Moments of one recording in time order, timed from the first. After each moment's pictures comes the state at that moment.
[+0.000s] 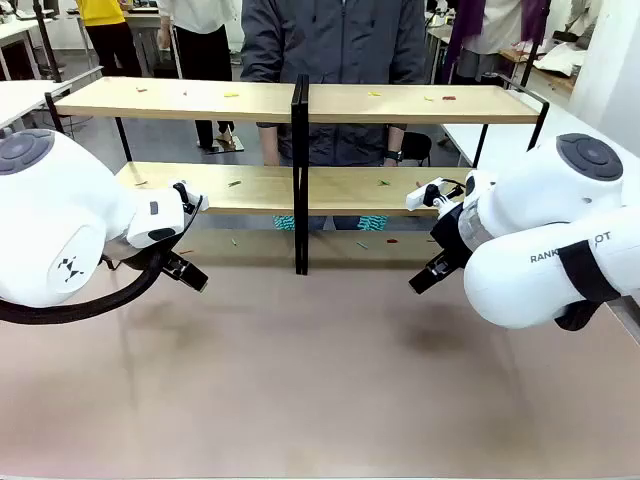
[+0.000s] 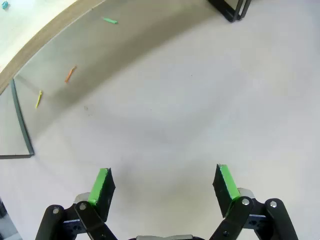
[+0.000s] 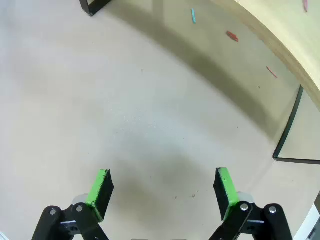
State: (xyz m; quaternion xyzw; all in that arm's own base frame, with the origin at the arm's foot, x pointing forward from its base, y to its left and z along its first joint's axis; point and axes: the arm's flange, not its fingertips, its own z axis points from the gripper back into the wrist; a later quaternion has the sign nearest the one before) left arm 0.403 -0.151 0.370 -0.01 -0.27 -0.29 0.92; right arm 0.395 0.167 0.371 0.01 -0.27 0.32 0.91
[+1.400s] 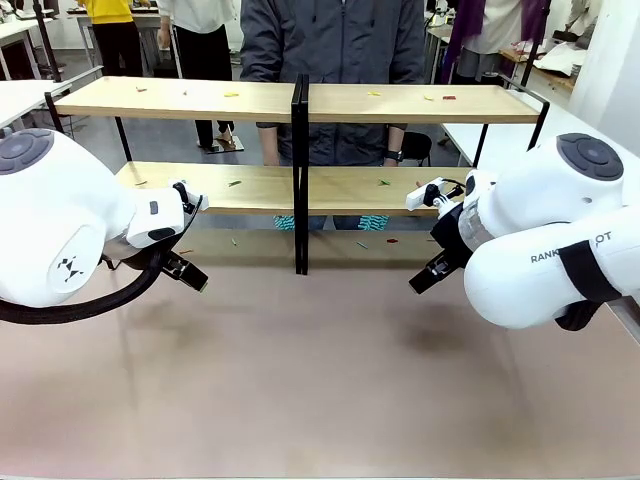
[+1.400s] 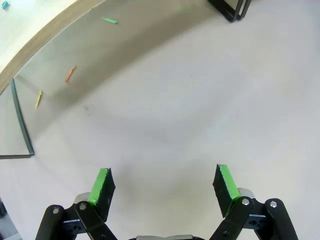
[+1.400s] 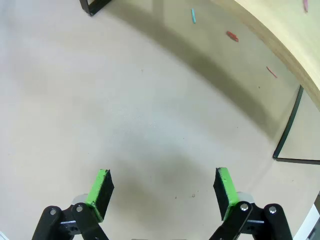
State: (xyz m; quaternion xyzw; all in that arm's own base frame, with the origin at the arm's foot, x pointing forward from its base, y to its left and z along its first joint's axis) left arm 0.403 -0.151 0.370 -0.01 -0.27 -0.29 0.92; right arm 0.395 0.167 0.371 0.01 -0.27 0.32 0.91
